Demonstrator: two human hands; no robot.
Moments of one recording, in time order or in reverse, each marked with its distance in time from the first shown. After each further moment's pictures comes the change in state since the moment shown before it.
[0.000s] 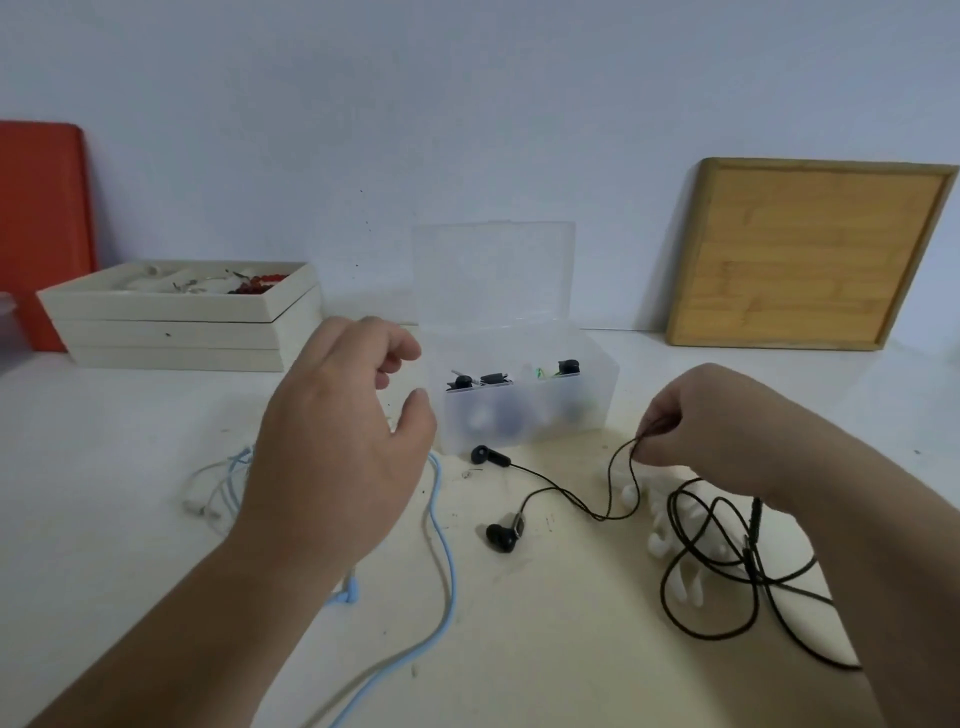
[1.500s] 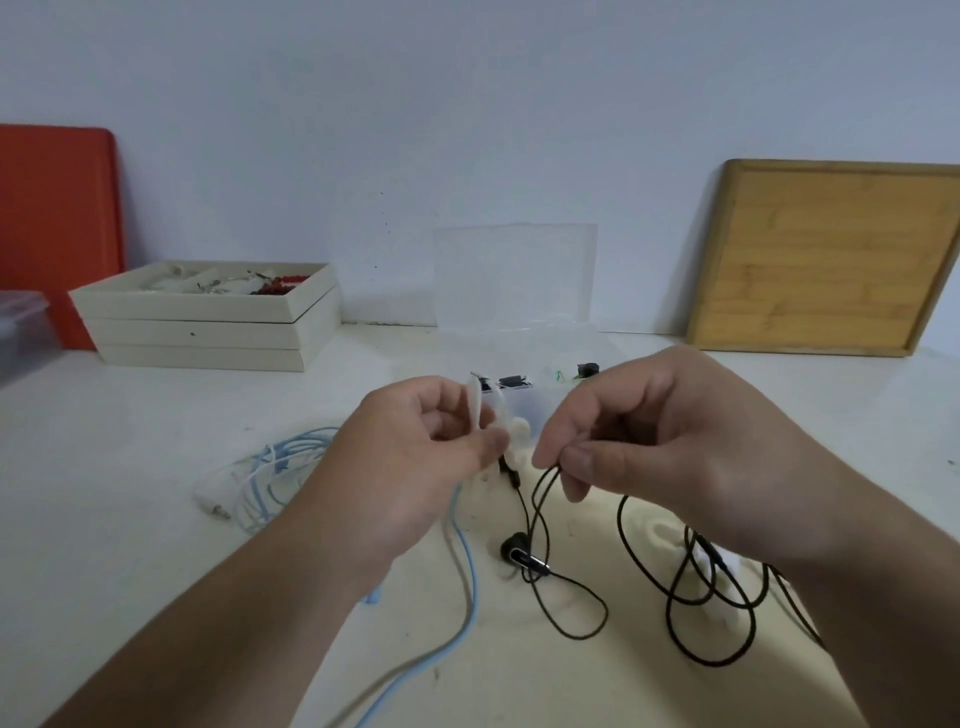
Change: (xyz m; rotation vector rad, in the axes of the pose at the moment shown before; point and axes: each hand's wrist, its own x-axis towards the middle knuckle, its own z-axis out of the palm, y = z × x) left_hand -0.003 0.009 0.006 -0.678 -0.413 -0.488; right_hand -0.045 -0.057 0.002 0.660 -0.217 -0.588
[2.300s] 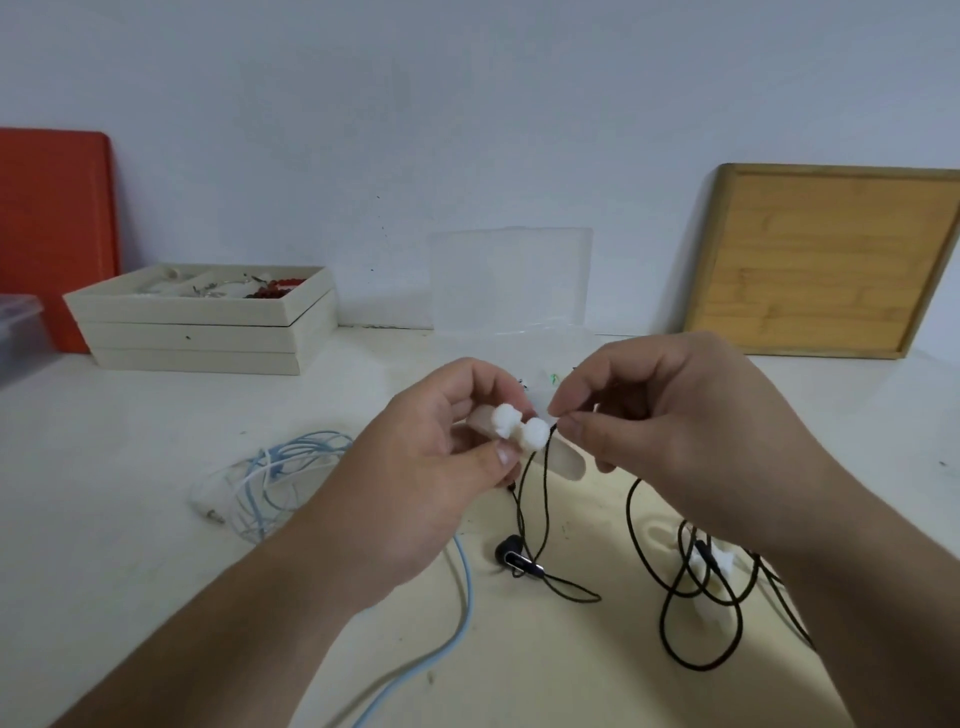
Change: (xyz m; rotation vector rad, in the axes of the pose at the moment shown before) left_hand -0.003 0.003 0.005 -0.122 -0.254 0.198; right_hand 0.003 -0.007 0.003 -0.172 0.310 0.062
